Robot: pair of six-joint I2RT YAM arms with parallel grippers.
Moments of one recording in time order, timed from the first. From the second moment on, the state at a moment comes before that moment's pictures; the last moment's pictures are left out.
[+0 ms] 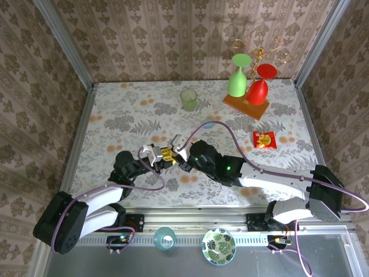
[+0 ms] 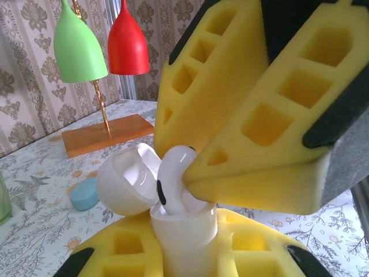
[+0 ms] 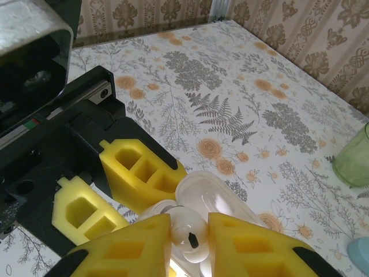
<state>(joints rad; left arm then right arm) -0.53 1.08 0.17 0.92 0.74 0.06 1.07 1.36 0.93 0.00 0.25 -0.09</state>
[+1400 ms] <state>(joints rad) -0.54 1.03 0.17 0.88 0.72 0.06 0.93 1.18 0.87 0.04 0.06 0.14</state>
